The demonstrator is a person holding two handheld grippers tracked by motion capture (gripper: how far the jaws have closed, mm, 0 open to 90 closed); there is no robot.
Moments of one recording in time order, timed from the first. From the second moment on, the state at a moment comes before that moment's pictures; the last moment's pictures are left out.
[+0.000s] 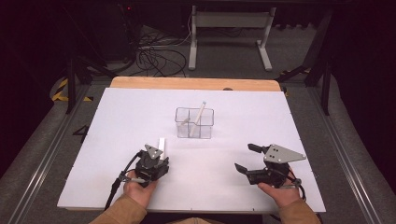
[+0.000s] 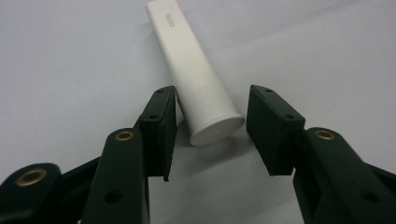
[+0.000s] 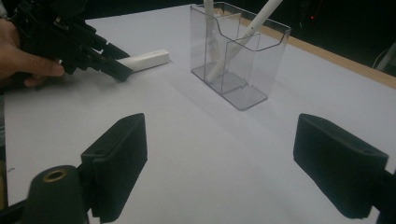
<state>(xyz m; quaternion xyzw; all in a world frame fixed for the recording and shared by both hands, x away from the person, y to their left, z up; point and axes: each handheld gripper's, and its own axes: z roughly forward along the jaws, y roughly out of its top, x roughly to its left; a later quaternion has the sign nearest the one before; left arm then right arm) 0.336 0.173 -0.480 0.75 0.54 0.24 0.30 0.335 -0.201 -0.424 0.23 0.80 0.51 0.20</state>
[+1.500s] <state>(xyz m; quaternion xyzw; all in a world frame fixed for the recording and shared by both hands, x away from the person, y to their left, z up) 0.334 0.184 -0.462 0.74 0.53 0.24 0.33 0.334 -0.199 -0.425 0.23 0.80 0.51 0.21</state>
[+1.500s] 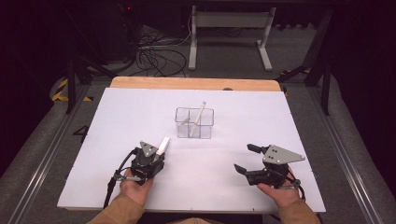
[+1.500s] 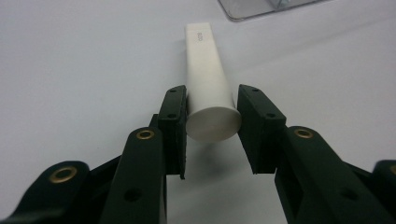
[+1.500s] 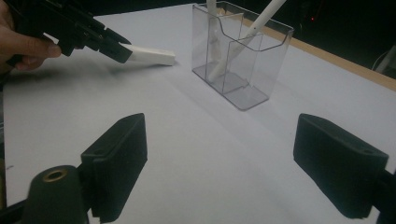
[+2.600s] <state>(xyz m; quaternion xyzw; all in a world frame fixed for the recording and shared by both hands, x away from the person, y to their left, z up) 0.326 0.211 -0.395 0.76 0.47 0.24 0.38 0.335 -0.198 -0.426 0.23 0.80 0.51 0.20</state>
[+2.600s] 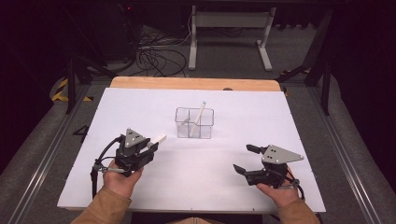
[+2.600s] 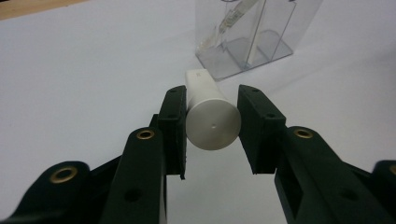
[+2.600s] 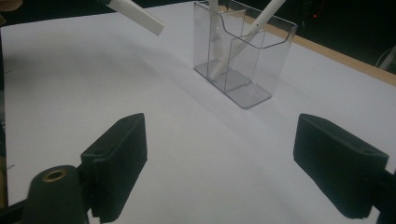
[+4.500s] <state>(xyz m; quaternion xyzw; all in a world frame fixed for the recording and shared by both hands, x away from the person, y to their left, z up) 0.352 0.186 -0.304 0.82 0.34 0.14 0.45 0.334 -0.198 -0.426 0.23 0.81 0.51 0.20</state>
